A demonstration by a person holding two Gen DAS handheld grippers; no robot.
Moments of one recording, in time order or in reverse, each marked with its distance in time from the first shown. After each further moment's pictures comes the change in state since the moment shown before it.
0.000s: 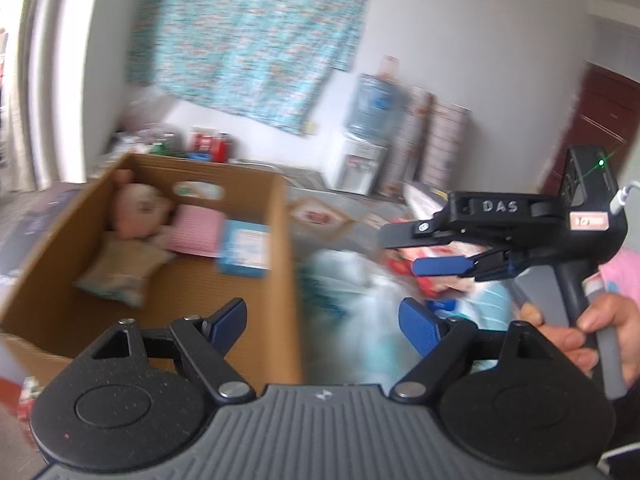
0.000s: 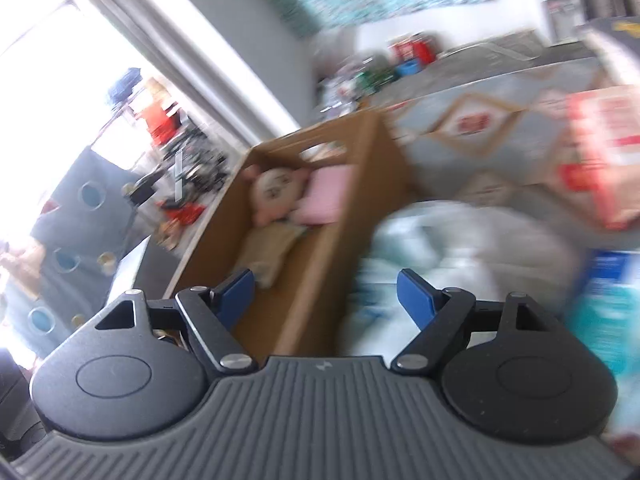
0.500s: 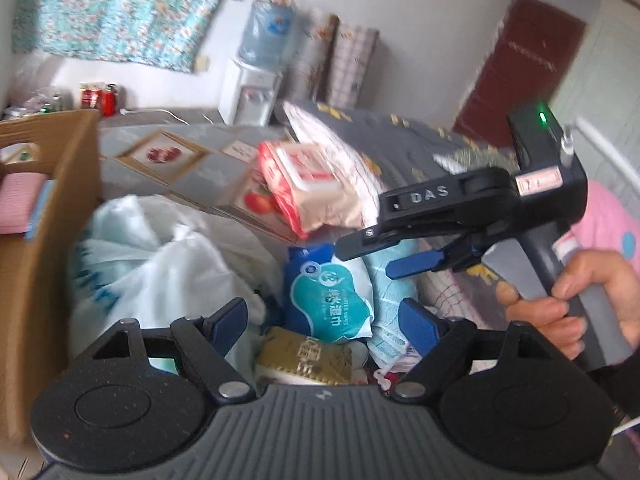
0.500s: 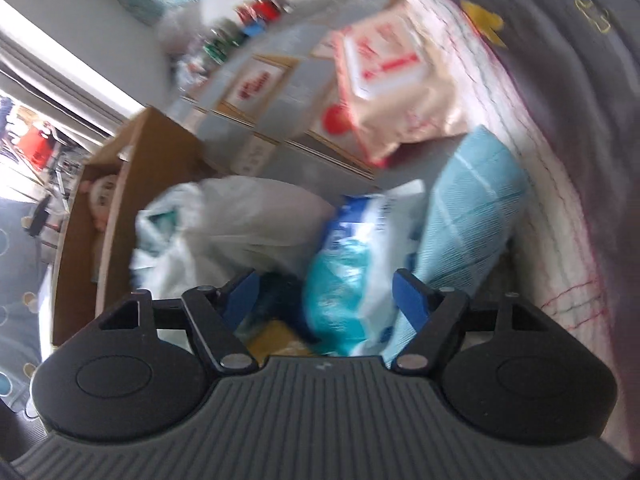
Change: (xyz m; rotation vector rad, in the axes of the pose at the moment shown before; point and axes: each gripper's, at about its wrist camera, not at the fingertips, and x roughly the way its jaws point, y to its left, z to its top) left arm 0.136 -0.113 -0.022 0.121 0.219 -0.227; right arm -0.003 -0.158 -0.001 0.232 0.204 -0.275
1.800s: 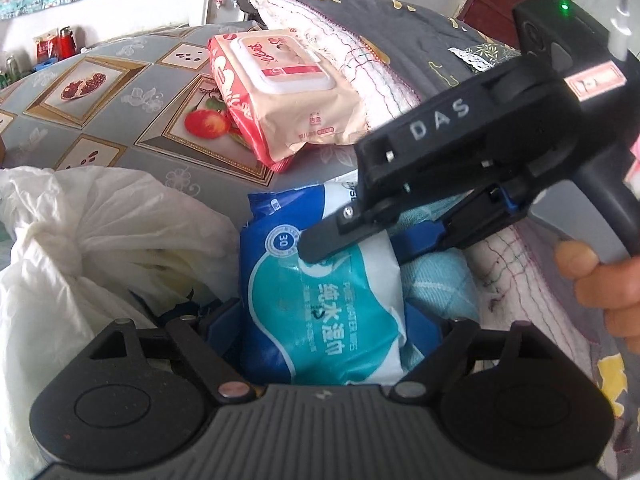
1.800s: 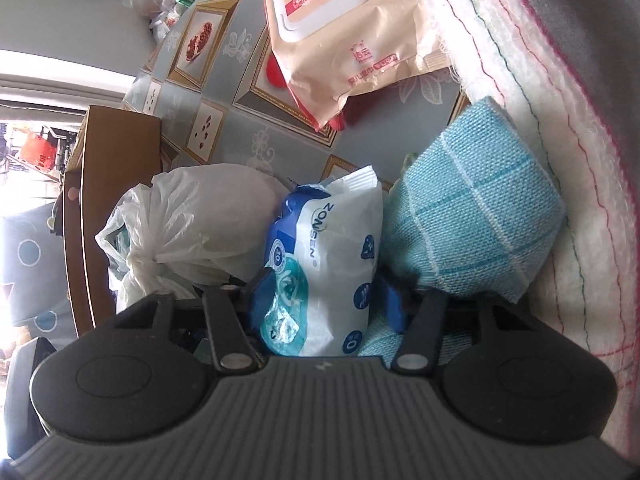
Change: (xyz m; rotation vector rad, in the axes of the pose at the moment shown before) left arm 0.136 -0.013 0.021 0.070 0.298 0.005; right arm 0.059 -0.056 0.036 0.166 0.236 0.117
